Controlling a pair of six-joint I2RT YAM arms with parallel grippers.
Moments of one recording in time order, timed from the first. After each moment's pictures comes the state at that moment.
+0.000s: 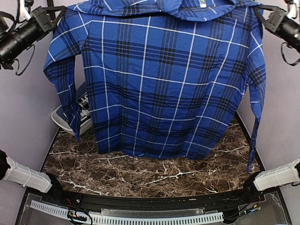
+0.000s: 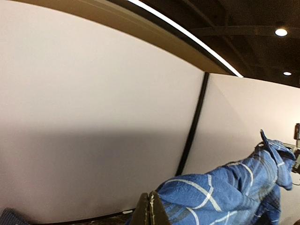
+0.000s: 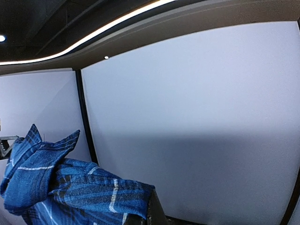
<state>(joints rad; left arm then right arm) -0.68 1.17 1.98 -0.50 -0.08 -0.22 0.52 1.15 2.12 -0.65 -0.04 0.14</state>
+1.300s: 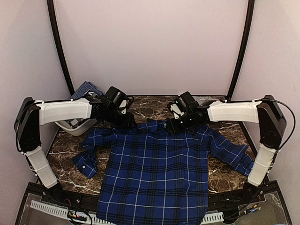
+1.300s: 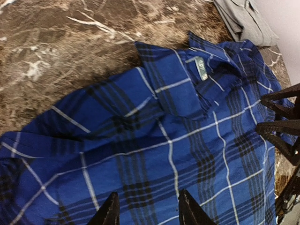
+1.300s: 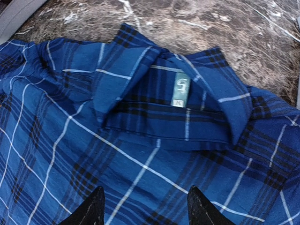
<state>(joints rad) -0.65 1.74 1.31 -0.48 0.07 -0.48 0.71 1.79 1.26 -0.41 -0.03 0.28</state>
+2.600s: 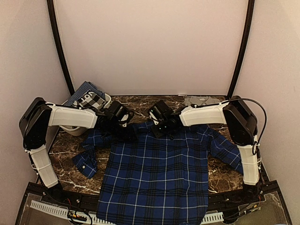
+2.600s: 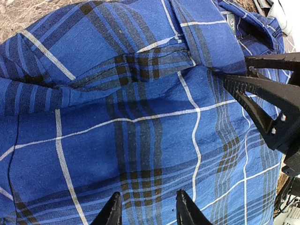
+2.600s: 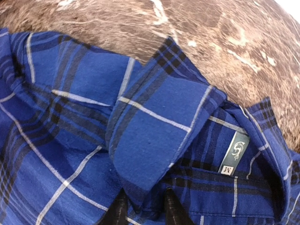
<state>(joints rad) -0.68 1.81 1.15 -0.35 0.18 -0.62 0.86 2.14 1.55 -0.37 0.20 0.19</state>
